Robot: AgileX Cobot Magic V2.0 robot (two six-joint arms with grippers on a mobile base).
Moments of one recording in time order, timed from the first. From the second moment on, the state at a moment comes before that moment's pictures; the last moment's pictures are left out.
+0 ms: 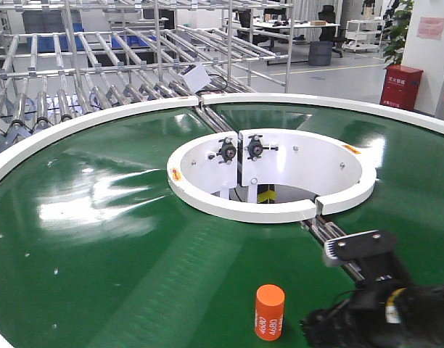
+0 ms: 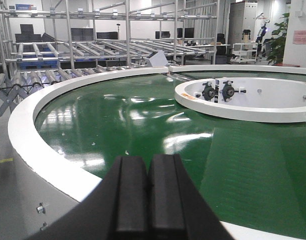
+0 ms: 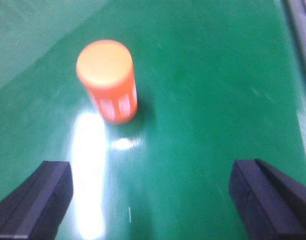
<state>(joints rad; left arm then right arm) 0.00 -0.01 0.03 -0.07 0.01 0.03 0.34 1.35 -0.88 -0.11 0.43 0.12</state>
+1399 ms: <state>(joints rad) 0.00 -0.01 0.03 -0.07 0.01 0.03 0.34 0.61 -0.70 0.05 0.80 -0.09</state>
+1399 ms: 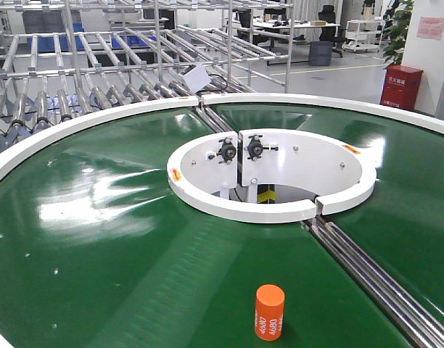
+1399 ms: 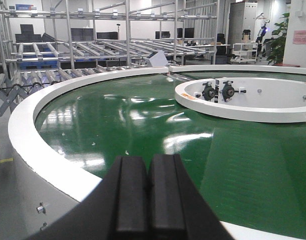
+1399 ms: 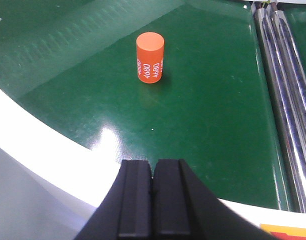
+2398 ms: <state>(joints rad) 0.00 -0.01 0.03 -0.07 0.01 0.03 0.08 0.09 -0.11 0.03 0.29 -0.09</state>
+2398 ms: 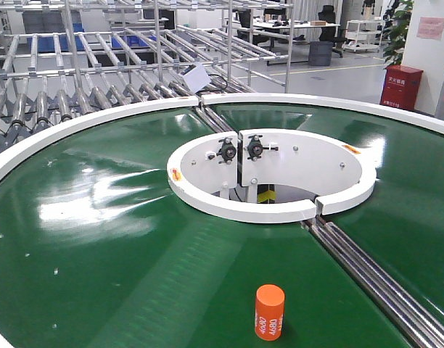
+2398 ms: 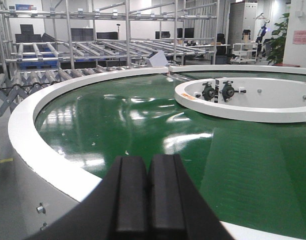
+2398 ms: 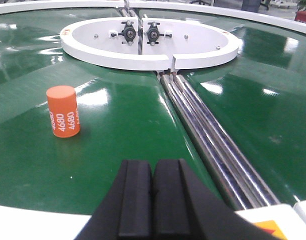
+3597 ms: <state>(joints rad) 0.00 -0.01 0.03 -0.07 0.01 0.03 0.08 -0.01 0.03 -0.09 0.09 0.05</state>
